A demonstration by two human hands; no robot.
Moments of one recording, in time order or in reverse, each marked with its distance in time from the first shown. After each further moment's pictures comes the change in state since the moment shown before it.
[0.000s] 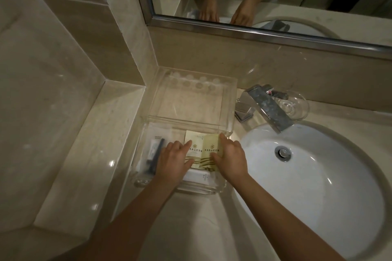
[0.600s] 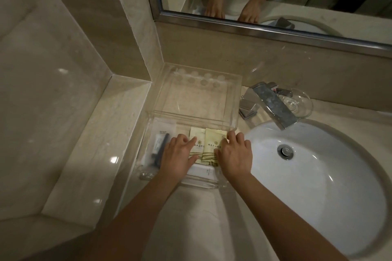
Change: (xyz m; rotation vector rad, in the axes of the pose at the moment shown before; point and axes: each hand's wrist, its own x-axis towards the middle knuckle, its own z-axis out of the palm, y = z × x) left_hand -0.004 -0.002 0.002 -0.072 0.042 0.013; right_hand -0.004 0.000 0.011 -0.479 0.117 -0.091
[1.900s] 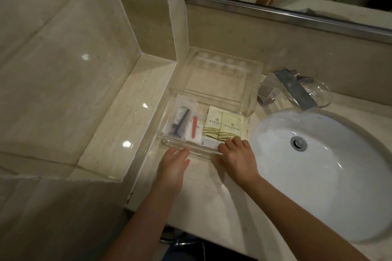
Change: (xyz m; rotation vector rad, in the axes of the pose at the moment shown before) left_hand -0.101 -0.012 0.018 -1.606 0.186 -0.885; right_hand -0.061 -0.014 0.026 0.028 0.233 -0.440
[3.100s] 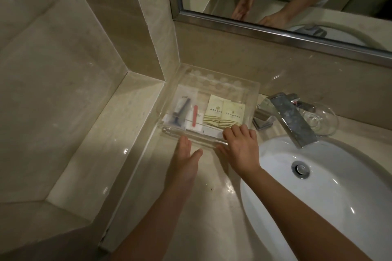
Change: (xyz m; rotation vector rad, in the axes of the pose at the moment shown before) left_hand 0.039 0.035 0.096 0.206 -0.086 0.216; right_hand 0.088 0.078 0.007 -0.014 0.196 0.106
